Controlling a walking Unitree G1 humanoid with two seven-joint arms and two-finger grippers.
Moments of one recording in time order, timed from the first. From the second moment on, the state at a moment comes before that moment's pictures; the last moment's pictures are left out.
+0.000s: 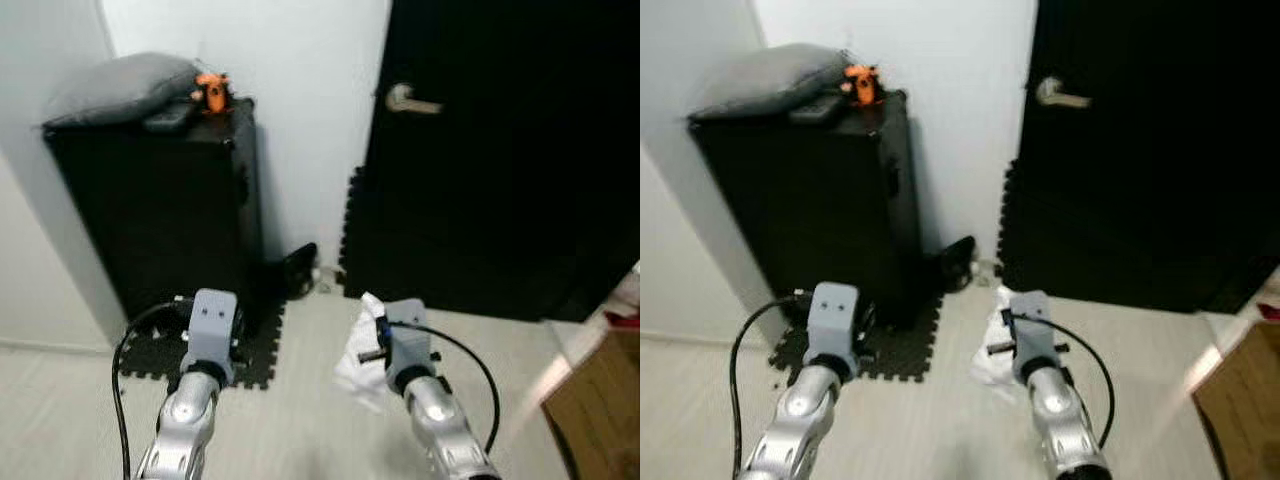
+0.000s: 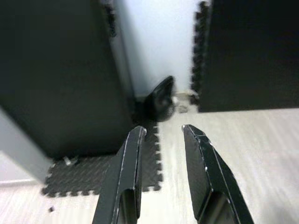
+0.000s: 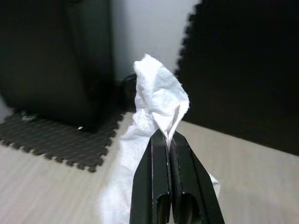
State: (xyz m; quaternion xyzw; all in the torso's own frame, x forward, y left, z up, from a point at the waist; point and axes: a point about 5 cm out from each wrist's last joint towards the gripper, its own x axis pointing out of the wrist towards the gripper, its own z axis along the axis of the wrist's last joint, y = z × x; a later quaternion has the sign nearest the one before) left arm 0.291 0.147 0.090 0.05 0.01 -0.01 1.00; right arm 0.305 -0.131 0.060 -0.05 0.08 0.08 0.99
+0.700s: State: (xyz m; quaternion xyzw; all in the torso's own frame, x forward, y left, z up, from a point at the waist) left arm 0.290 0.150 0.085 0.02 0.02 -0.01 1.00; right arm 0.307 -0.156 0.059 -0.04 0.08 -0.01 1.00
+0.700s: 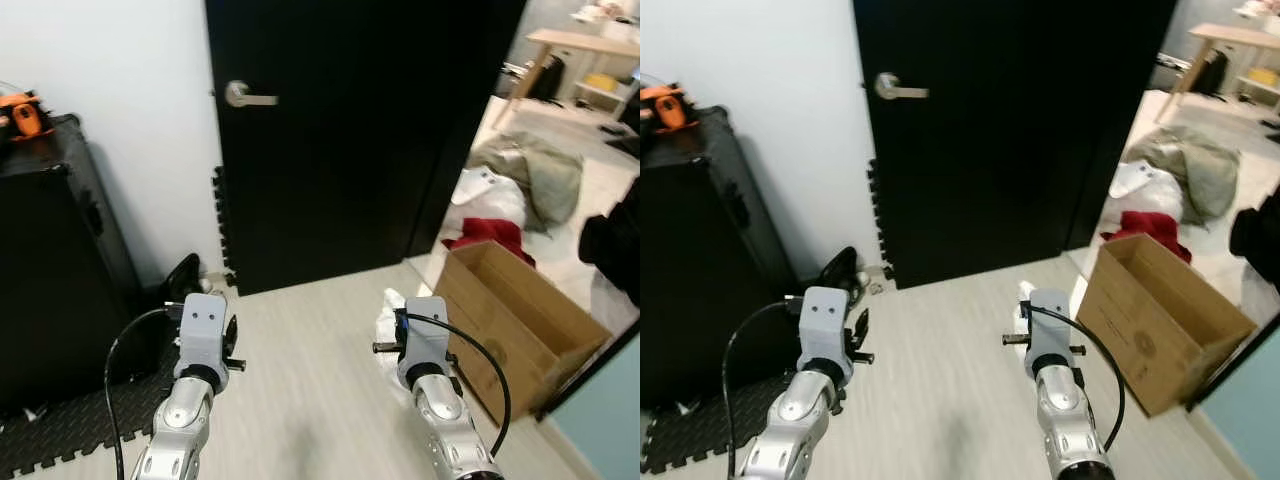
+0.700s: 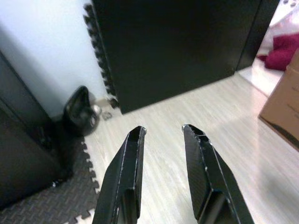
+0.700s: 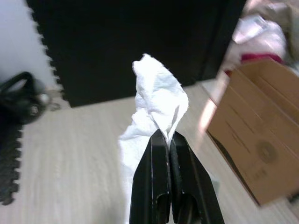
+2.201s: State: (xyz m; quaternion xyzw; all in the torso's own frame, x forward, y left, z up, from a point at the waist) left arm 0.291 0.150 0.089 0.02 0.02 0.00 1.00; right arm 0.308 -0.146 0.057 -0.03 0.08 0.01 1.00
